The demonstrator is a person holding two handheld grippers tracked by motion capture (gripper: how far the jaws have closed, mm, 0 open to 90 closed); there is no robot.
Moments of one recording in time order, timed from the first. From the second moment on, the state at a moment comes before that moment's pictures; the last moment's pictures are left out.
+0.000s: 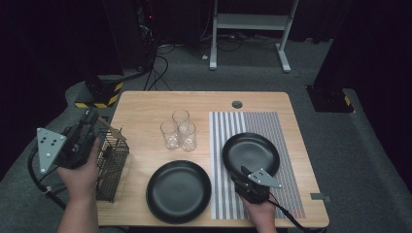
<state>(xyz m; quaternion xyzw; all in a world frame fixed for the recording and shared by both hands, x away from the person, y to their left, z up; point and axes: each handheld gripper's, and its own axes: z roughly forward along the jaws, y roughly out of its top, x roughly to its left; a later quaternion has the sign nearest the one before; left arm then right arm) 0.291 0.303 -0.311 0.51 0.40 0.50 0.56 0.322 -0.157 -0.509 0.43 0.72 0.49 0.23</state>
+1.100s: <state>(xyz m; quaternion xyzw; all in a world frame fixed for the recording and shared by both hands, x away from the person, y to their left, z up) 0.300 0.256 -0.325 0.54 0.39 0.45 0.59 0.321 -0.159 -0.508 0.43 0.72 0.49 0.24</state>
